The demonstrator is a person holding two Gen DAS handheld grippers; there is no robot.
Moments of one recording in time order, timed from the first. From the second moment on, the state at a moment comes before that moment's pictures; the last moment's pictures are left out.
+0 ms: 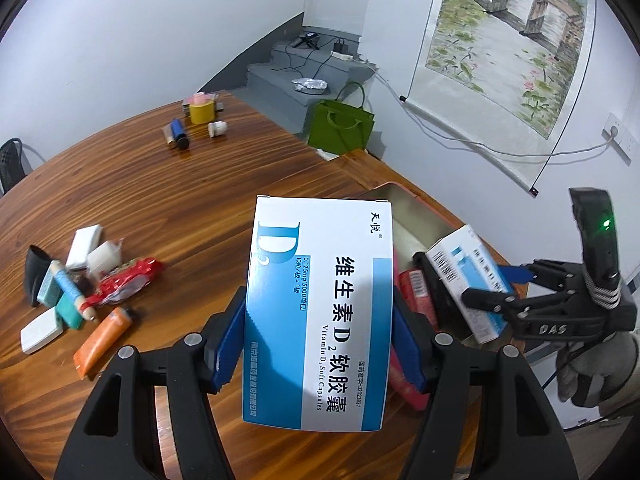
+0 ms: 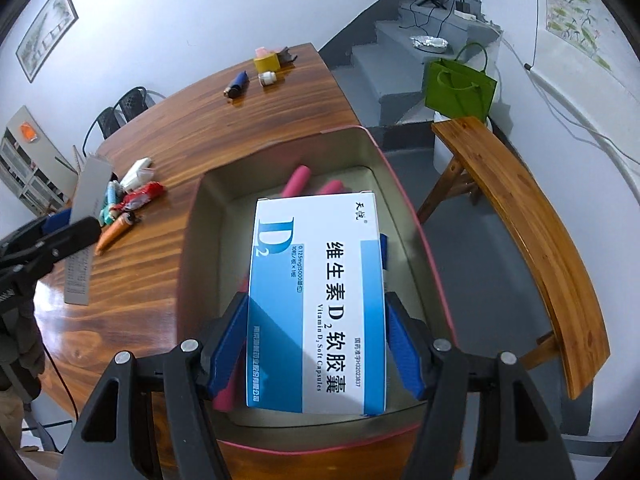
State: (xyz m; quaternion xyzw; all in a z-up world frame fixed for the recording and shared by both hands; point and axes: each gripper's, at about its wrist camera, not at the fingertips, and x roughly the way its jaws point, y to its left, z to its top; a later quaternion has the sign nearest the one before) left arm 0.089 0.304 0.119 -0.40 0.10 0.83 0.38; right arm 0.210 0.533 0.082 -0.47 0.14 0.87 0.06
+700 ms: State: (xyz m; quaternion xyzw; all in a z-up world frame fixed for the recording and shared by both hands) left arm 0.073 0.393 0.098 -0.43 0.11 0.80 0.40; right arm 0.219 0.547 0.070 -0.48 0.14 0.87 0.04
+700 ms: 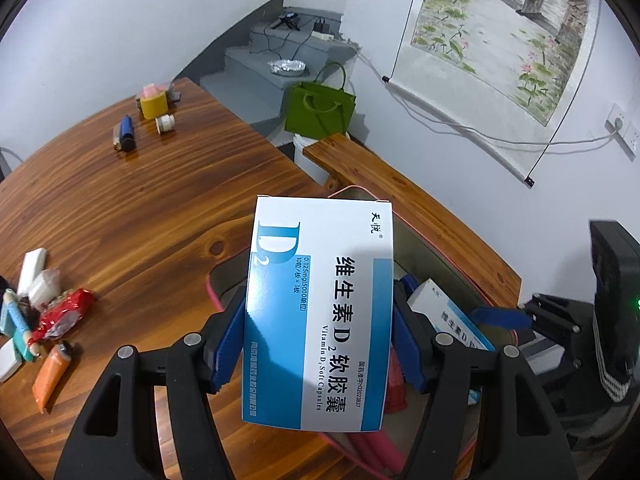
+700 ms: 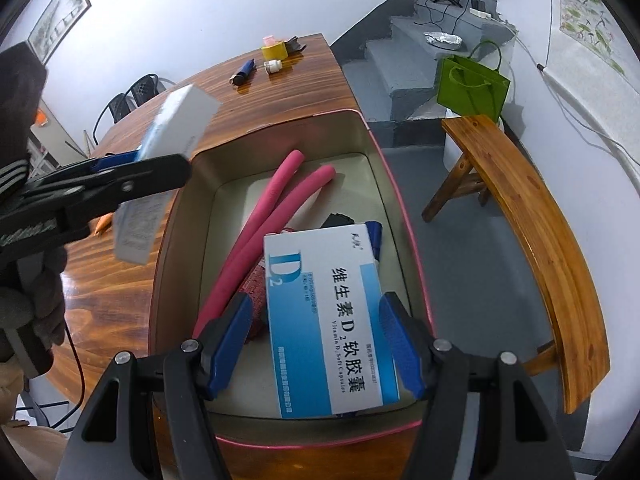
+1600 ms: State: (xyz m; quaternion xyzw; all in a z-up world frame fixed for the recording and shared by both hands) left arm 0.059 0.330 0.091 -0.47 0.05 0.81 0.33; right arm 0.193 0.519 0.079 -0.48 0.13 0.87 0.01
